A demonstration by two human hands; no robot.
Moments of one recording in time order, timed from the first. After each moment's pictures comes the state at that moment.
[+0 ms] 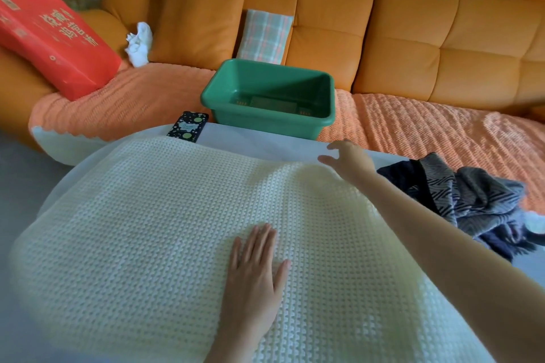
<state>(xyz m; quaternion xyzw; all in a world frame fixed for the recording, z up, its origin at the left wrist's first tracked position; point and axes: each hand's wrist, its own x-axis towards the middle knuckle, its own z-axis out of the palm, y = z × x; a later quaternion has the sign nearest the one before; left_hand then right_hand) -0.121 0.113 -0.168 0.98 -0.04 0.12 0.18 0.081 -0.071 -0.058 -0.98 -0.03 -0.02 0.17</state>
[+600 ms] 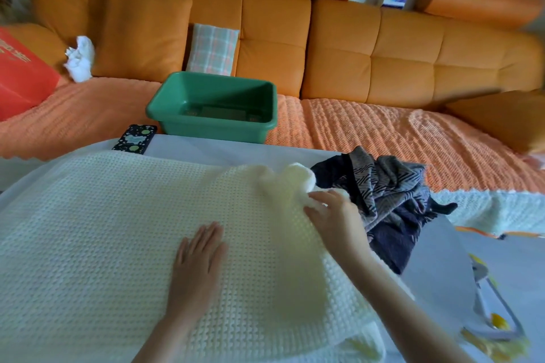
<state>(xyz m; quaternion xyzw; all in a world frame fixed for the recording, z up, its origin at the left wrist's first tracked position) -0.119 0.118 -0.168 0.96 -0.07 0.10 0.27 -0.111 -0.110 -0.032 -0.94 0.02 -0.16 0.31</state>
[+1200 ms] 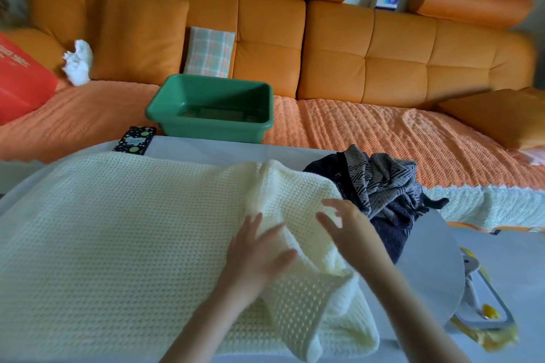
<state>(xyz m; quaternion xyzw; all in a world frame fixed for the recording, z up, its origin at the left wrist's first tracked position) -0.135 0.051 -0.097 0.91 -0.13 -0.06 0.39 -0.138 -0.132 -0.025 -0.96 0.04 -0.04 0.28</state>
